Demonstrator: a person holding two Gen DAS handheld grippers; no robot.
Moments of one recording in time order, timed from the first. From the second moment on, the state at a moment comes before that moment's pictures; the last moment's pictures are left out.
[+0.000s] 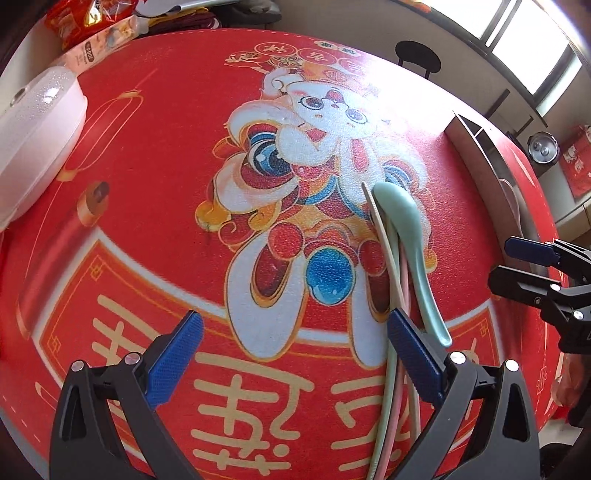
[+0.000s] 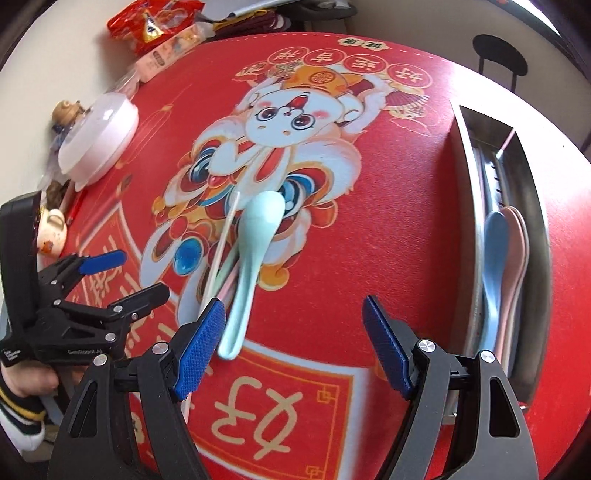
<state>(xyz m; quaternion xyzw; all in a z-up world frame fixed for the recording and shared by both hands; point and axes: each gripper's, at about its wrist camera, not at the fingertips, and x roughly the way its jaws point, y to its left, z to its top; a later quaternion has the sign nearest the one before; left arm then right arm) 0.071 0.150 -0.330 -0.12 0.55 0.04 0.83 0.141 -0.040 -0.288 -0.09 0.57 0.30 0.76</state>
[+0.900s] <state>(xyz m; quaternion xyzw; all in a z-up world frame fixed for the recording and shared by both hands) 0.078 0.106 -0.338 -0.10 0.55 -0.03 0.83 0.145 0.005 -0.328 -0.13 0.58 0.32 0.73</state>
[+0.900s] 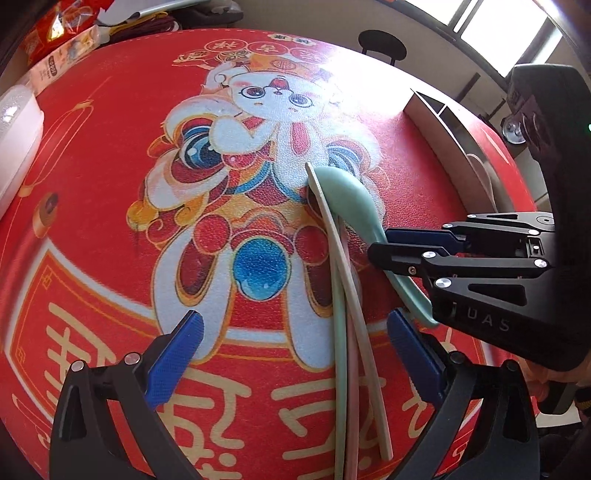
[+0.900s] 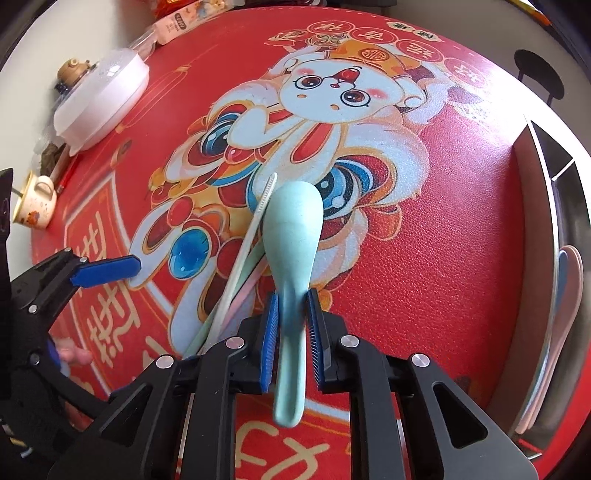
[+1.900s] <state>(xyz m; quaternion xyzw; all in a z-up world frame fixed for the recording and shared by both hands) 0.077 0.145 -0.344 -0.04 0.59 0.01 0.81 0.134 -0.035 -0.330 -0.08 0.60 0.30 0.74</state>
